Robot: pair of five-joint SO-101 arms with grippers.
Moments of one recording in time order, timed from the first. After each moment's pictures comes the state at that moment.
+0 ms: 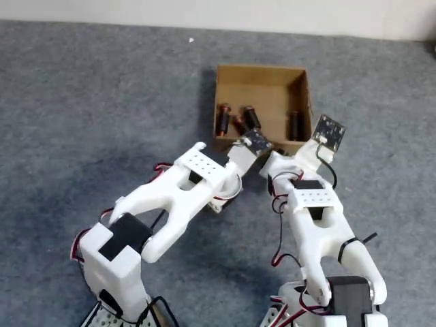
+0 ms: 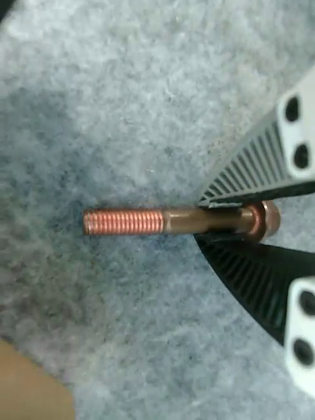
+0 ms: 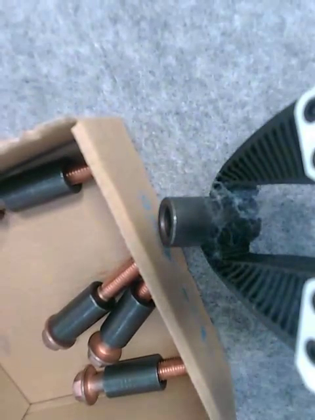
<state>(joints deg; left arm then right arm) 26.8 16.2 18.9 59.6 -5.7 -9.8 -16.0 55.9 19.0 -29.1</state>
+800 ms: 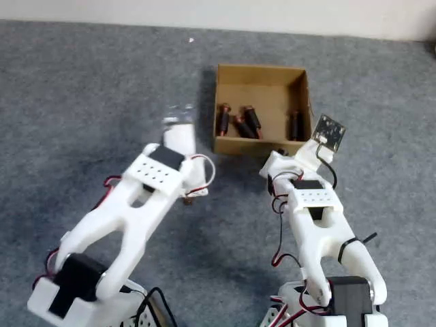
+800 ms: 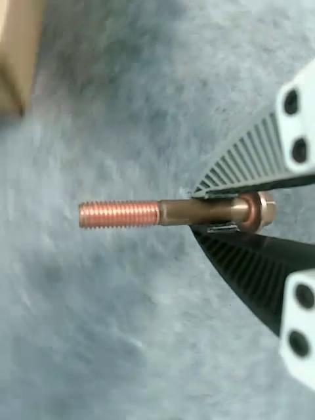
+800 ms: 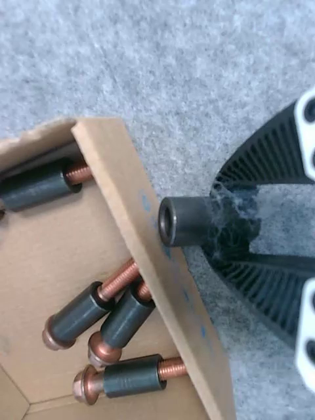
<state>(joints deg) 18.4 -9.8 35.2 59.4 39.3 -9.8 -16.0 55.9 19.0 -29.1</state>
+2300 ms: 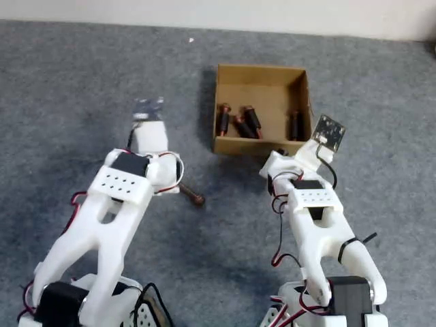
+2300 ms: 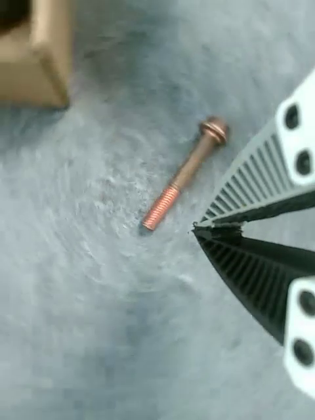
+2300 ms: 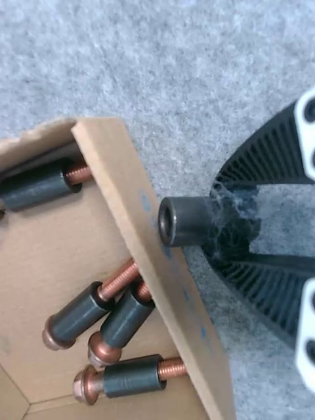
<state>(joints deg) 9.1 -22.1 41.9 56.7 16.2 -9.8 -16.0 55.9 19.0 -29.1</state>
